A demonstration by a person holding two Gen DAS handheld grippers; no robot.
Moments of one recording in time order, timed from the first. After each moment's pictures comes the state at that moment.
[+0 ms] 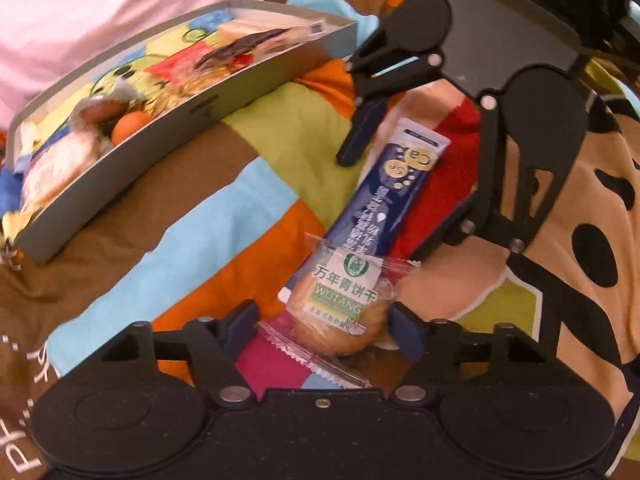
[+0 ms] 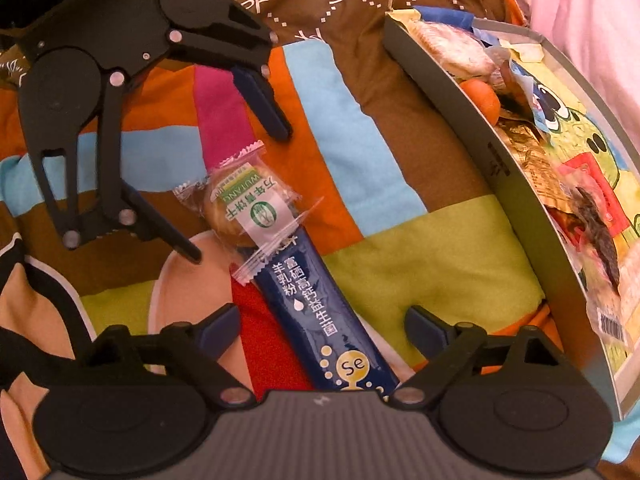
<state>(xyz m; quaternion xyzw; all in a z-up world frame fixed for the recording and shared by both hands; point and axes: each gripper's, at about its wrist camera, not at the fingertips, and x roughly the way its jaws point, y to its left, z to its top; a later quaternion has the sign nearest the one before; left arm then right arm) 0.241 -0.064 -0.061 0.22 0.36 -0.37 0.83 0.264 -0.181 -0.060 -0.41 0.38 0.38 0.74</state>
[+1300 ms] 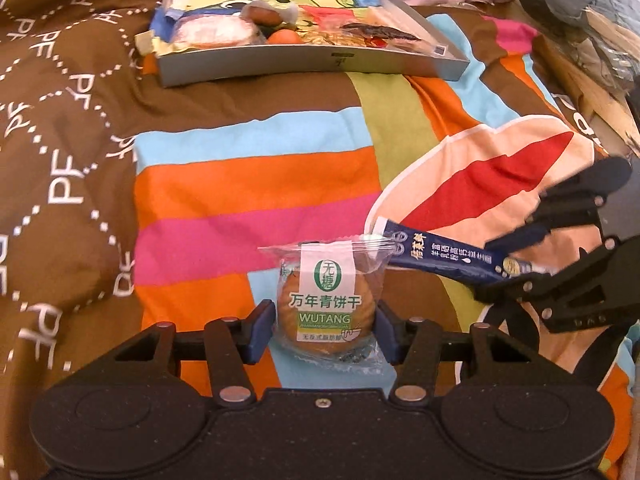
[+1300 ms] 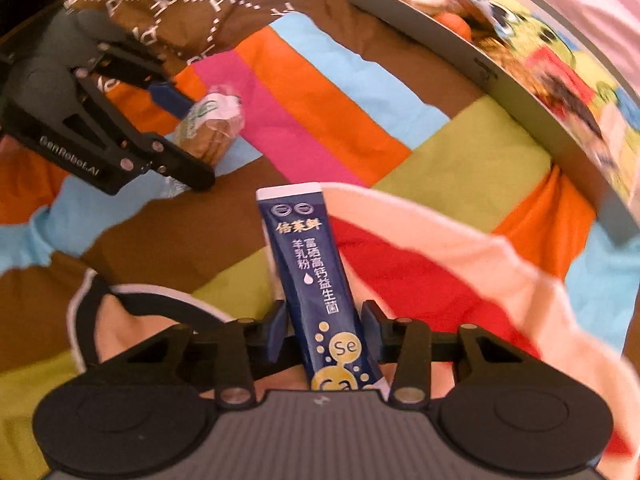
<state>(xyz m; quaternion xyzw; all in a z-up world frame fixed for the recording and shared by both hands) 0.184 0.010 -0.046 0.01 0.45 -0.24 0.86 0.191 -0.174 -0.051 -0.28 0.49 0.25 0.79</state>
